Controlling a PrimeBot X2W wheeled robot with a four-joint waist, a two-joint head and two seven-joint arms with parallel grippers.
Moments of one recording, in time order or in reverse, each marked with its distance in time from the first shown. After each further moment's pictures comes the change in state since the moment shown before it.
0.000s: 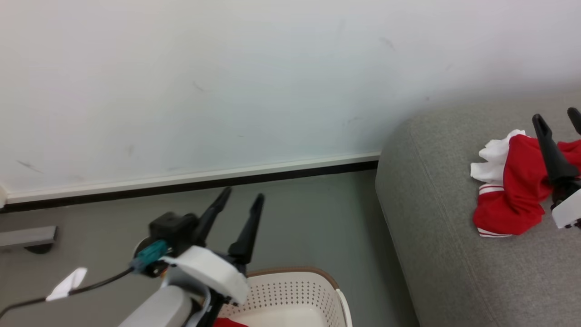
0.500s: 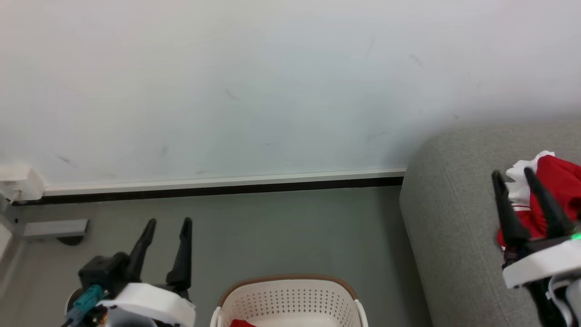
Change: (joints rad) left arm 0.276 0.036 0.294 -0.109 0.097 0.080 0.000; right arm 0.298 0.221 -0.241 -0.139 -0.194 0.000 -0.065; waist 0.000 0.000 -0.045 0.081
